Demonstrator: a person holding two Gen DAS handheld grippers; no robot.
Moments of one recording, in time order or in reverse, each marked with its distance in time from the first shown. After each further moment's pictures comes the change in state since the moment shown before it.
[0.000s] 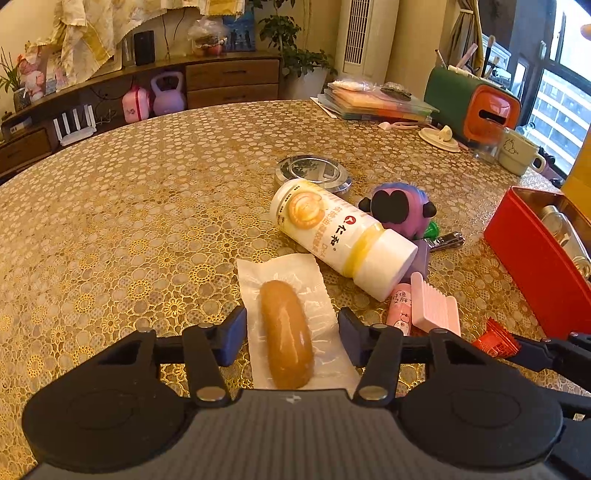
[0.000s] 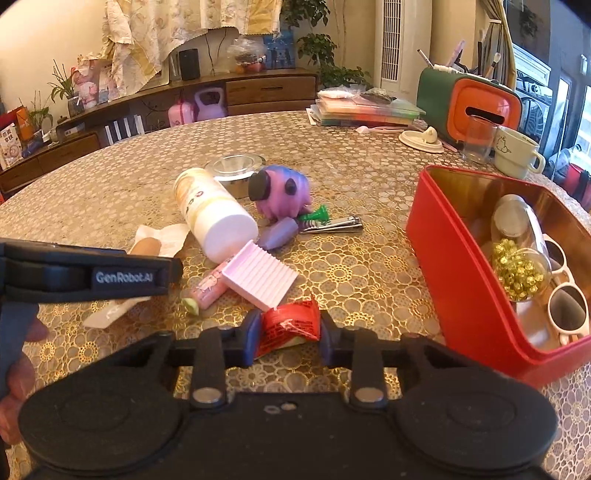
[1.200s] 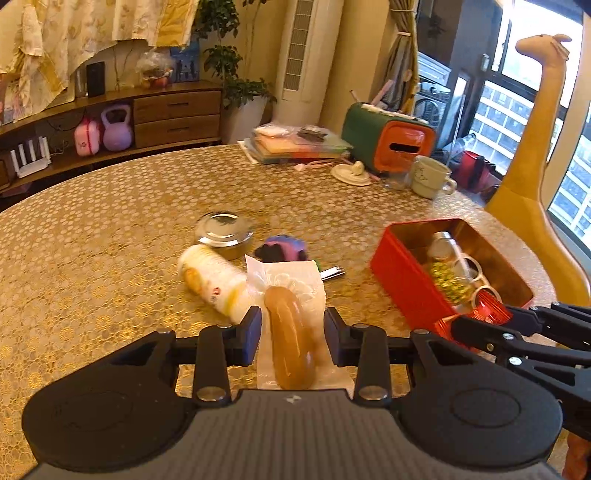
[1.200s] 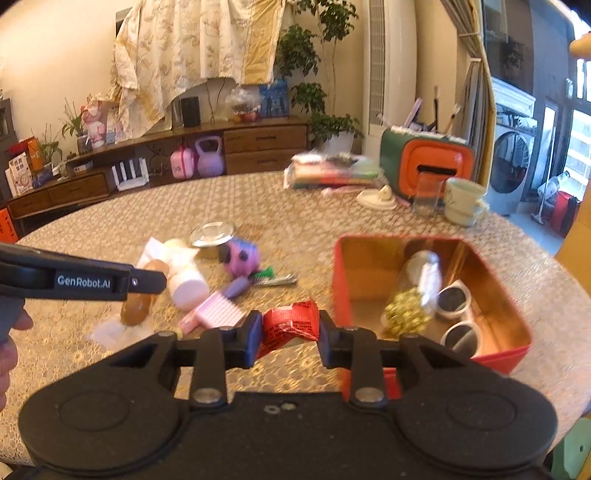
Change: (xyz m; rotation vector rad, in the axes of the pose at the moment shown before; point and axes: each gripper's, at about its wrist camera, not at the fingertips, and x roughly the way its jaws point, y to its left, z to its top) left arm -0.088 -0.055 0.023 0.069 -0.066 -0.178; right arm -0.104 -0.063 0.018 -0.003 -0.151 0.000
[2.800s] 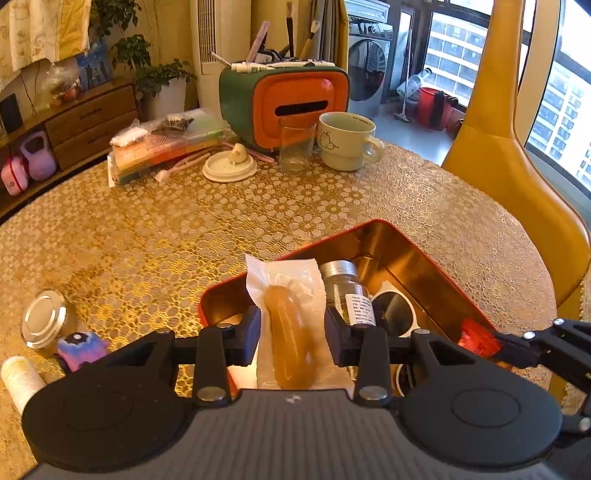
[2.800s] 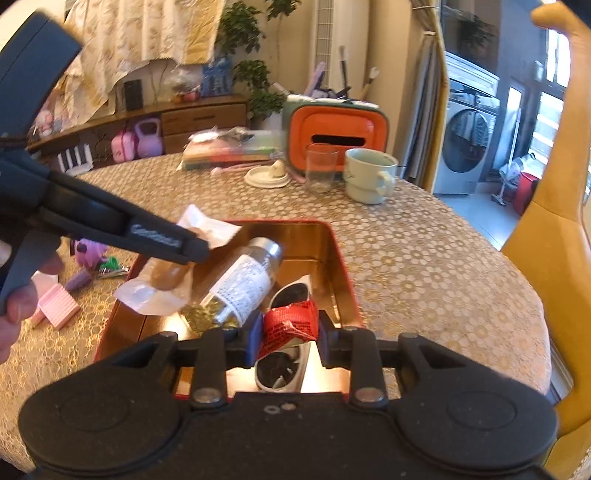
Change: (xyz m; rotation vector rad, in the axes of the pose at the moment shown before) left arm 0.144 -0.171 0.070 0.192 0.138 -0.056; right arm 0.050 -0.140 -0.002 -0.008 0.100 -0.106
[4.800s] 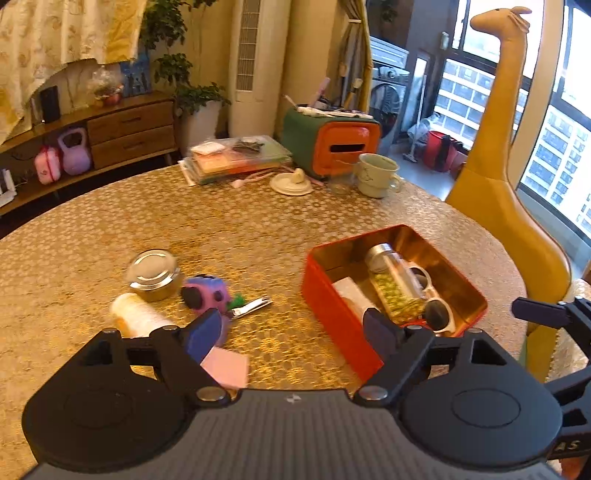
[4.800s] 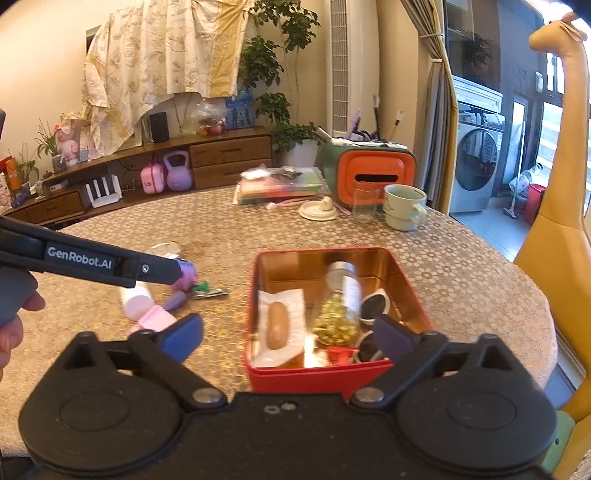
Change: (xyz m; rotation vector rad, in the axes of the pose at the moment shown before) left arm -0.139 0.091 -0.069 -0.088 -0.111 0.013; right arm -0.092 0.076 -0.002 0.058 -0.114 0.067
